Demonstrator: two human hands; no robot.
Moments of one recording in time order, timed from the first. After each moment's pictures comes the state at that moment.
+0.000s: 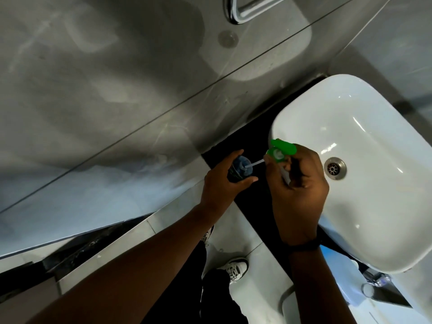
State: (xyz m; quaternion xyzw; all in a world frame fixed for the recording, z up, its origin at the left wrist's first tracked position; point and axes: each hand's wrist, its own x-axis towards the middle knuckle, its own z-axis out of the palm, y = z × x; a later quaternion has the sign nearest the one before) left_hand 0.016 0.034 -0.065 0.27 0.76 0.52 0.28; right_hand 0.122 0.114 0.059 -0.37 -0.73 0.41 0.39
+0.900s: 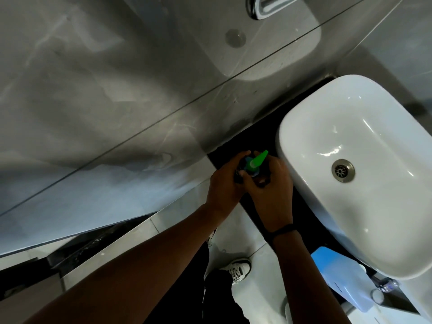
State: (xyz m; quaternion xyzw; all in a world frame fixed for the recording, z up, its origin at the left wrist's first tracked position) left_hand 0.016 0.029 -0.075 0.29 0.74 0.53 0.28; right_hand 0.105 0.110 -0.012 -0.43 -0.79 0.40 0.19
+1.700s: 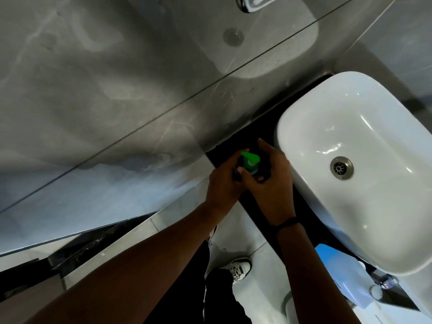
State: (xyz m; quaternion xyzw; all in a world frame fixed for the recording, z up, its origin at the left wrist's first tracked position) left_hand 0.017 0.030 -0.069 0.28 0.74 0.56 0.27; right_hand 0.106 0.118 -0.009 -0.41 -0.79 0.43 0.15
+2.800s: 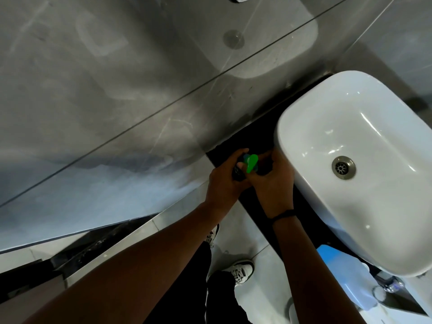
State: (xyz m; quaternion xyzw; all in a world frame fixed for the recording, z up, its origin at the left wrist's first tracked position) left_hand 0.015 0.031 -0.078 0.29 0.75 0.53 0.27; right_hand 0.100 0.126 -0.012 -0.44 -0.76 0.43 0.22
